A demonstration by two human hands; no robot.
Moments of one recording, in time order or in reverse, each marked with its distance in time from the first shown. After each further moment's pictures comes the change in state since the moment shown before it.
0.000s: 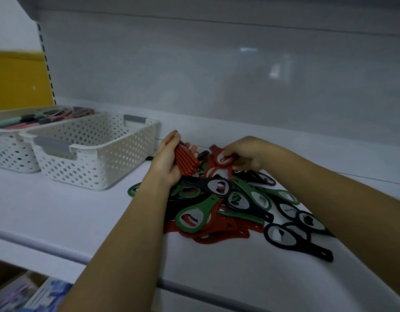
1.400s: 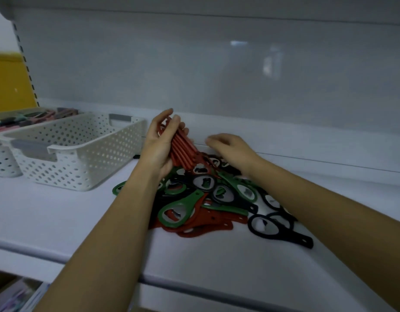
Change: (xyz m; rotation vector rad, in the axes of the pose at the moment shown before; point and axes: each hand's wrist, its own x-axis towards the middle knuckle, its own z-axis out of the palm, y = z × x) left_hand -0.020 -0.003 0.030 0.162 -0.156 0.294; right_hand -0.020 0.029 0.001 -0.084 0.010 -0.431
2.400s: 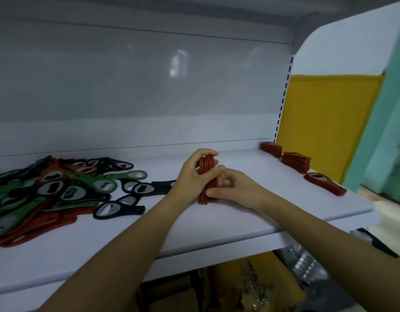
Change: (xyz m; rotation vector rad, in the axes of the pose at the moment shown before) left_hand -0.156 -0.171 0.220 0.463 -0.717 0.010; right_hand -0.230 0.123 -0.197 0.078 0.146 0.047
